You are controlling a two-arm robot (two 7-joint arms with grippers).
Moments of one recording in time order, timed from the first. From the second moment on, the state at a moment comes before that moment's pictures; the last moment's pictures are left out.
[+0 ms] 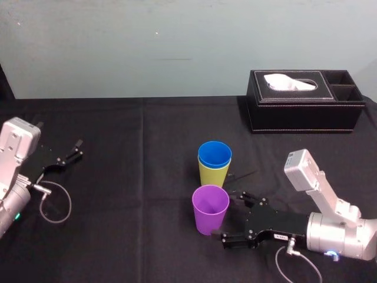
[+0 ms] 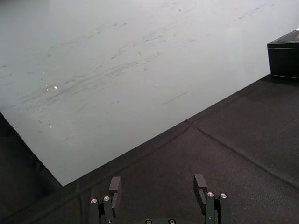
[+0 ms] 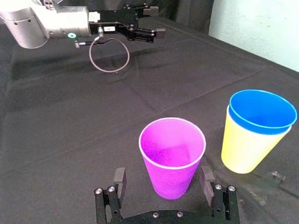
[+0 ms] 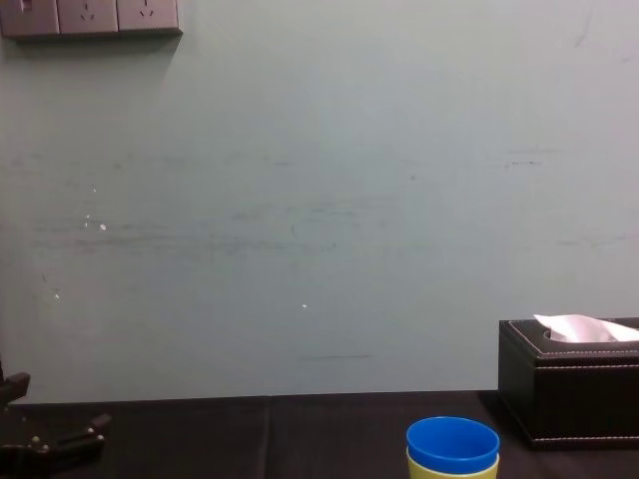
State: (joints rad) left arm -0.20 0.60 0.45 -1.41 -0.25 -0.12 0.03; right arm 0.18 0.69 -0.53 -1.57 0.45 0.08 0.67
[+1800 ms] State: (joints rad) left arm -0.20 0.60 0.45 -1.41 -0.25 -0.12 0.03; right arm 0.25 0.63 -0.56 -1.53 0.42 0.11 0.66
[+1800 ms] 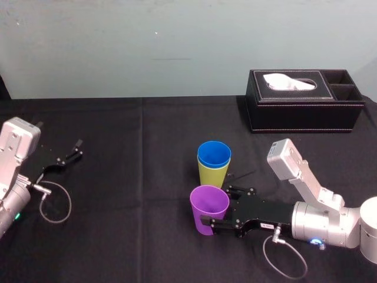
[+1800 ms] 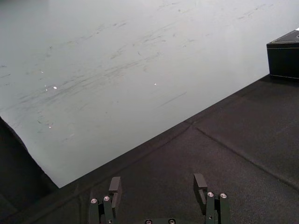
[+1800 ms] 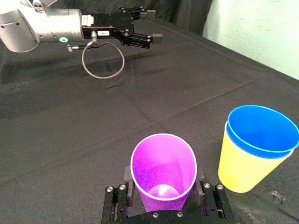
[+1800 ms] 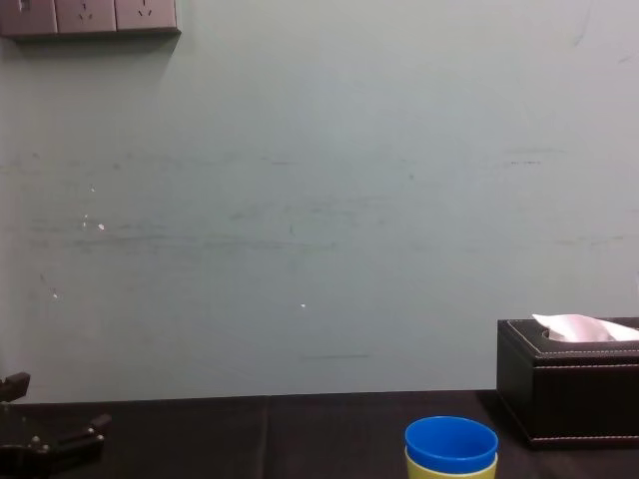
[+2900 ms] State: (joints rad) left arm -0.20 0.60 0.45 -1.41 -0.25 -0.12 0.03; right arm 0.18 0.72 -0.49 -1.74 0.45 0.20 0.58
